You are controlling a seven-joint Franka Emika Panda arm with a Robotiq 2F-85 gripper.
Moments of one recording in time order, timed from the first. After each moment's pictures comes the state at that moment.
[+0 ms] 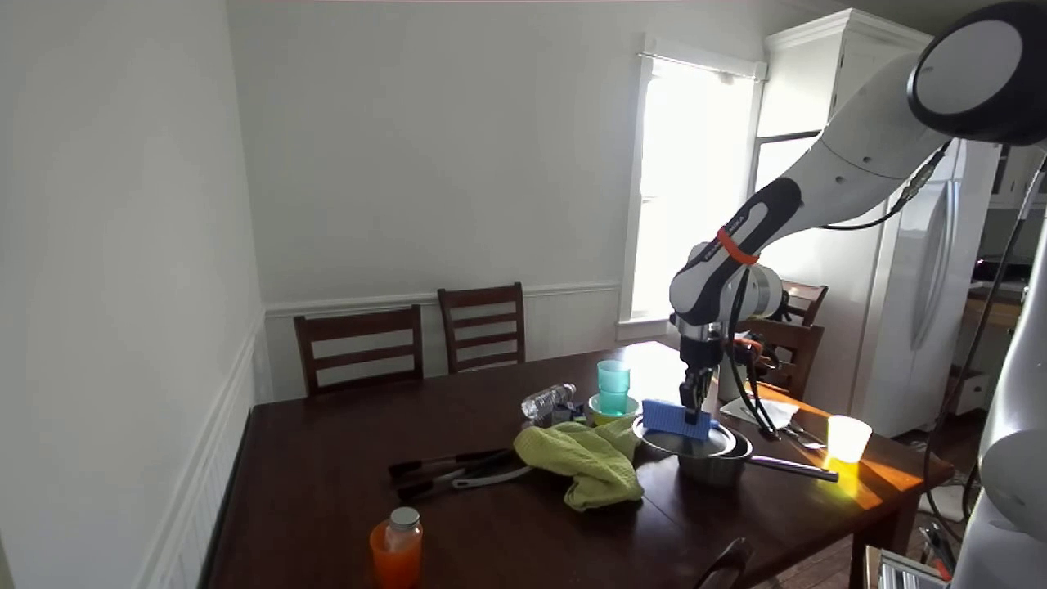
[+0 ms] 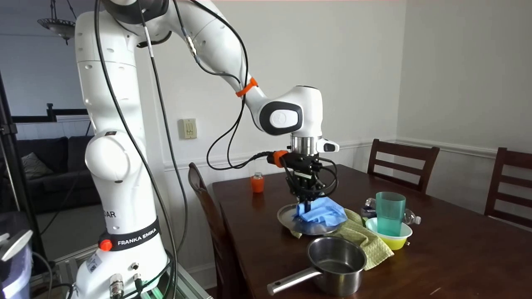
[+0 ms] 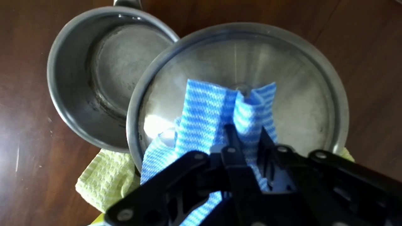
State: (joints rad) arm -0.32 0.02 -0.29 -2.46 0.01 2.48 -0.59
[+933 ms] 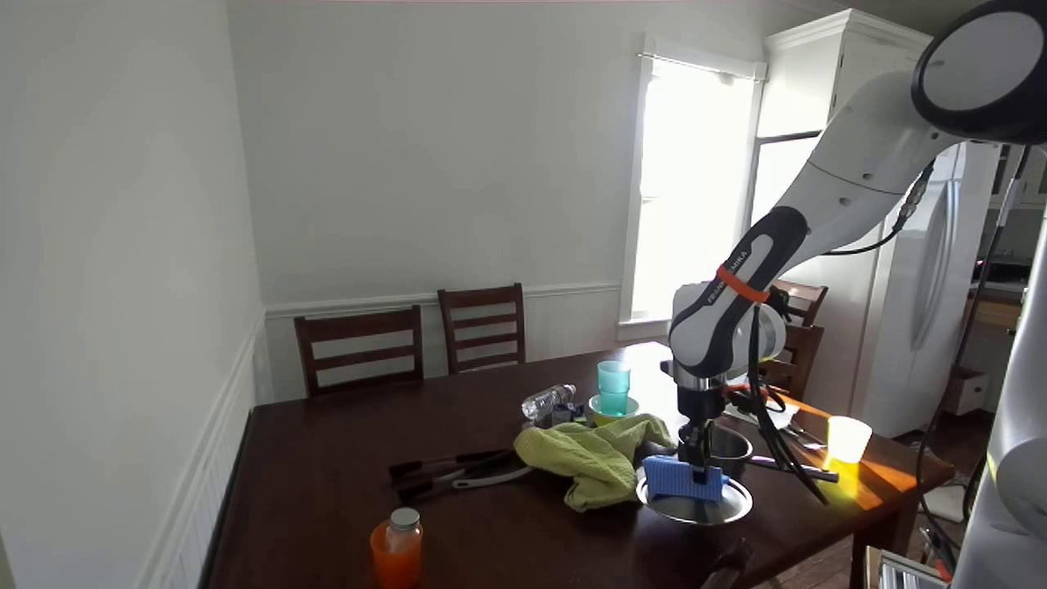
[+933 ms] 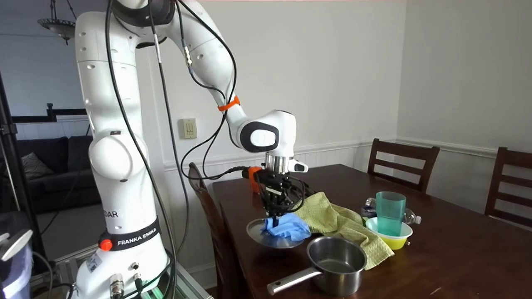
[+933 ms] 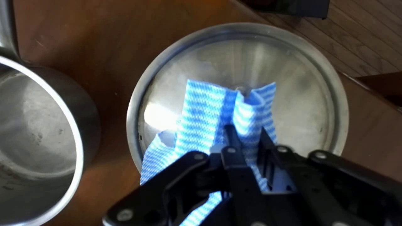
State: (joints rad) arm -0.24 0.03 -0.24 -2.64 -0.04 2.55 -0.52
